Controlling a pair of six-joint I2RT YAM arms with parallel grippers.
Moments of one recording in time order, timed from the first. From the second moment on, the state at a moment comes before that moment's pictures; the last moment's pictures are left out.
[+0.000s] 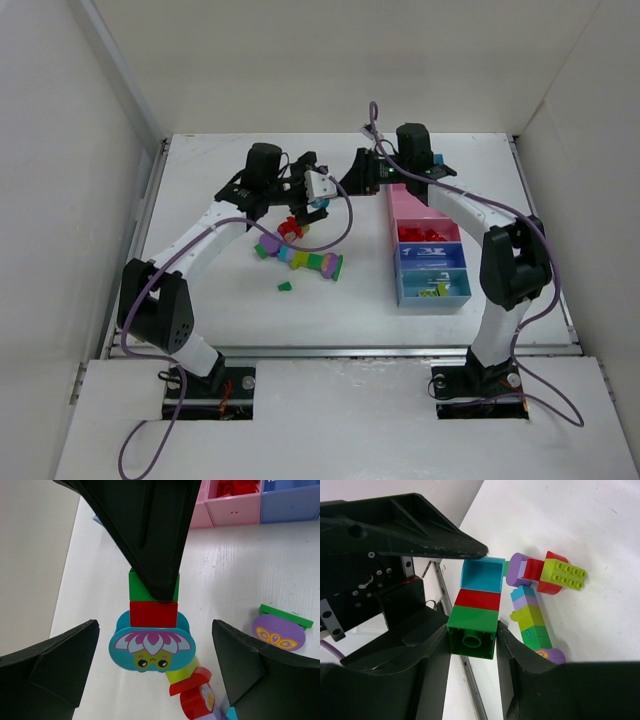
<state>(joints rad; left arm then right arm) -0.44 1.55 1.26 -0.26 0.65 0.86 0.37 1.86 1.49 -0.07 -0.95 0.55</state>
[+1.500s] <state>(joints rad) -0.45 1.71 1.33 -0.33 0.62 0.78 0.05 1.74 1.40 -0.07 -0.64 0.61</state>
